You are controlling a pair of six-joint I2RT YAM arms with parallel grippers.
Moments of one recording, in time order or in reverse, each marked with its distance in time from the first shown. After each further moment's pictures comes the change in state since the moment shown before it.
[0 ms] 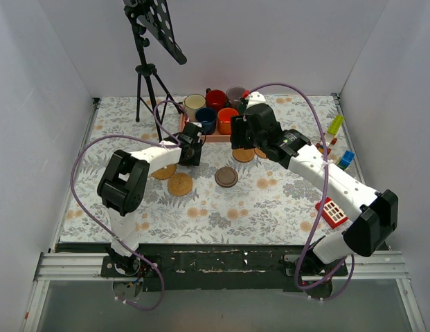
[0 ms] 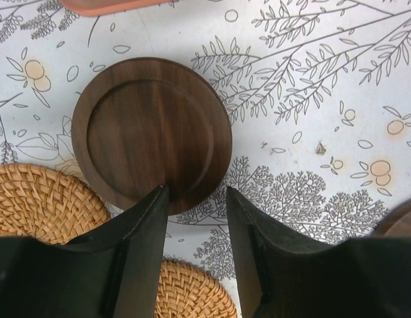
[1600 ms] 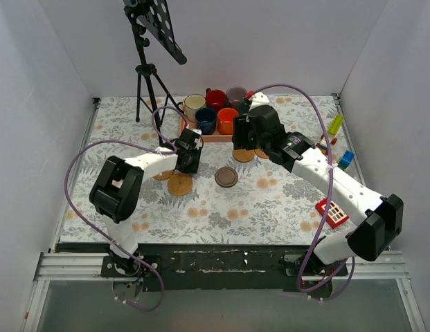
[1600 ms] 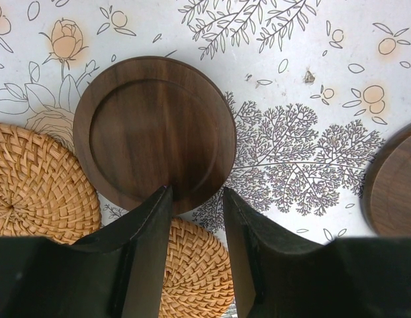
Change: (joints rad) left arm -0.014 -0.107 -0.132 0.012 0.067 0.026; right arm 0.001 -0.044 -0.031 0.018 0.007 0.009
